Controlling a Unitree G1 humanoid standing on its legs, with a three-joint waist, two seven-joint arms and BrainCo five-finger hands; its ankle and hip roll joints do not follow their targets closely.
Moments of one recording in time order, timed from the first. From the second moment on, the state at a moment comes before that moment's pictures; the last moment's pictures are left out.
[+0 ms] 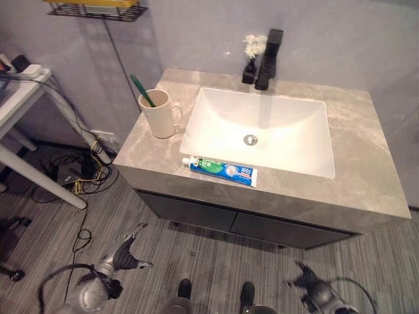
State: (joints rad) left arm 0.29 0.85 -0.28 0.15 0.33 -0.26 0.19; right arm -0.07 -0.37 0.29 1.27 -0.26 -0.08 -0.15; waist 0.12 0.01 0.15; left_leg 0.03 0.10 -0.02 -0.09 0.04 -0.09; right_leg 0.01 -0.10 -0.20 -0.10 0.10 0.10
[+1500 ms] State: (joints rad) left arm 0.04 0.71 -0.06 0.06 -0.26 -0.22 0.02; right arm -0.01 -0.32 0.29 1.20 -0.27 -0.01 -0.05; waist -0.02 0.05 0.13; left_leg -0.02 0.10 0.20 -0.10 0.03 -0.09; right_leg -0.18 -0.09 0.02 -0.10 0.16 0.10
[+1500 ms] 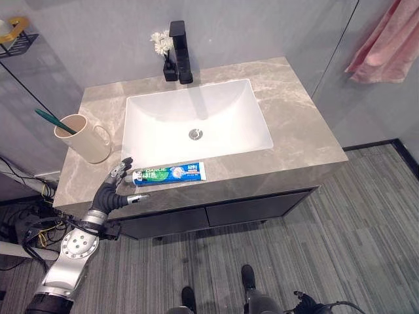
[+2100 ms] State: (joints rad) left arm -0.02 0.82 -0.13 0.06 -0.17 -0.21 0.02; right arm -0.02 -0.33 0.29 1.19 -0.27 -0.02 -0.06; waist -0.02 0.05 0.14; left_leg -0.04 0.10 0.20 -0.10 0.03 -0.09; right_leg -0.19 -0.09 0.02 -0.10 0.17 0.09
